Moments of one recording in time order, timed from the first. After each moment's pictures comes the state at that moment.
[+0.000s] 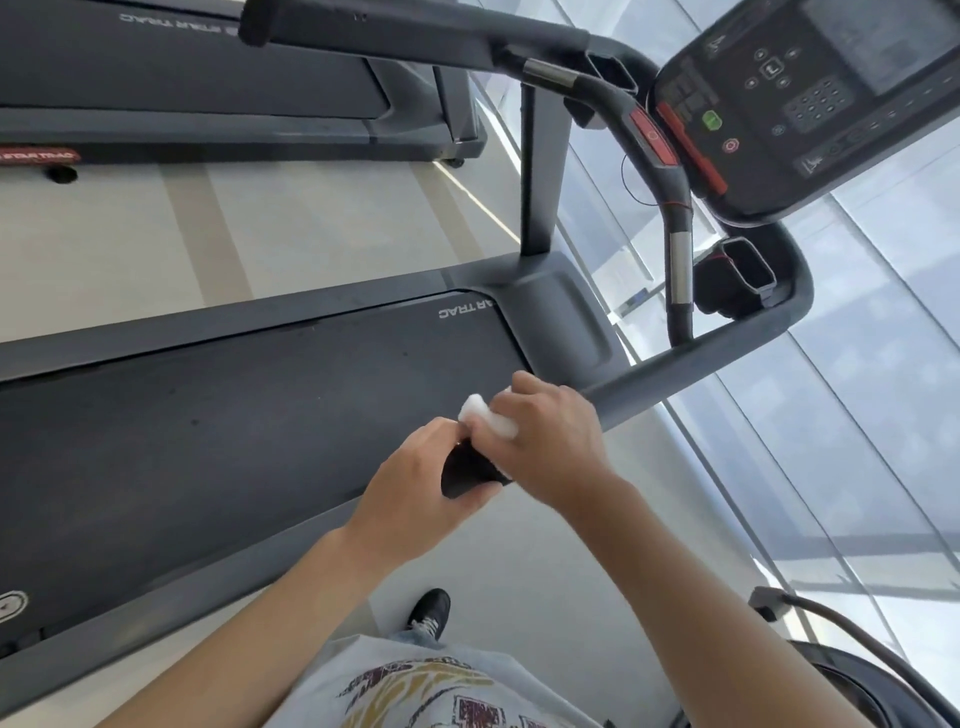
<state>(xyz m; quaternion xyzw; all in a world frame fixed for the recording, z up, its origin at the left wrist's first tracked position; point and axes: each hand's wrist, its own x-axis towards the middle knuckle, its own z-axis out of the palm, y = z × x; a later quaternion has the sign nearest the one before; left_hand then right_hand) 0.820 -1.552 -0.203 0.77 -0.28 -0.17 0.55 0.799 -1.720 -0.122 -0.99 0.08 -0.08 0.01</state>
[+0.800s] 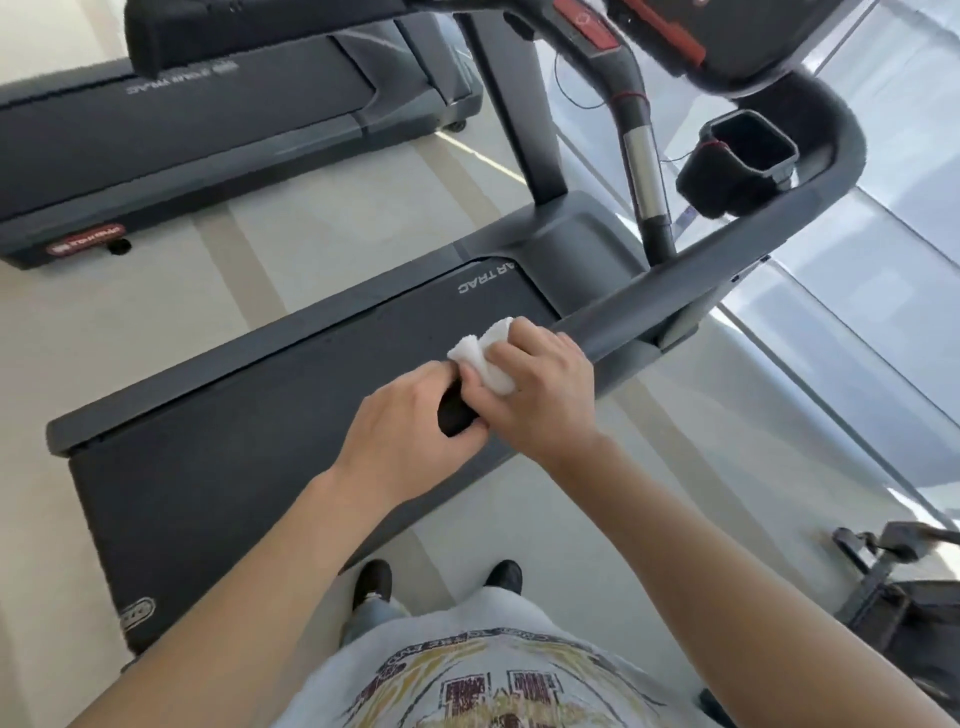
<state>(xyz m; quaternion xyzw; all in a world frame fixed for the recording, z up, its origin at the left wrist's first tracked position) 0.829 -1.653 -0.148 0.88 -0.33 -0.13 0.33 0.781 -1.820 -0.154 -0.93 0.04 -0.33 0.17</state>
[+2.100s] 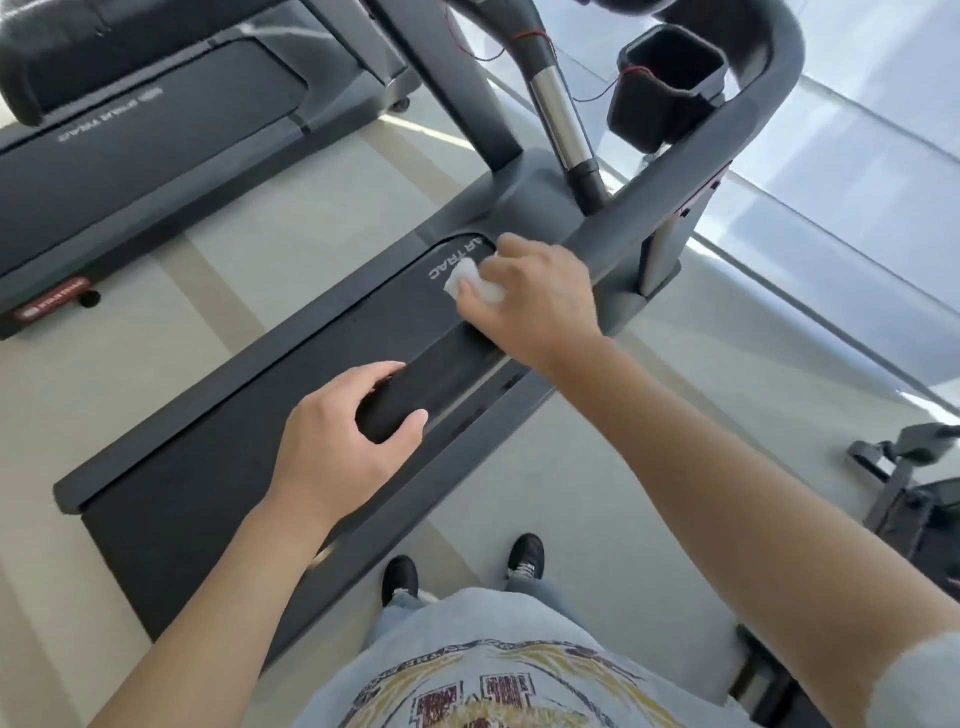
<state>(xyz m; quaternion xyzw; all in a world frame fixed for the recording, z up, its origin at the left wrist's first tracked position) 0.826 -1.653 -0.149 0.86 -0.32 -0.12 0.39 0.793 -1.900 -0.132 -0.94 0.17 -0.27 0.13</state>
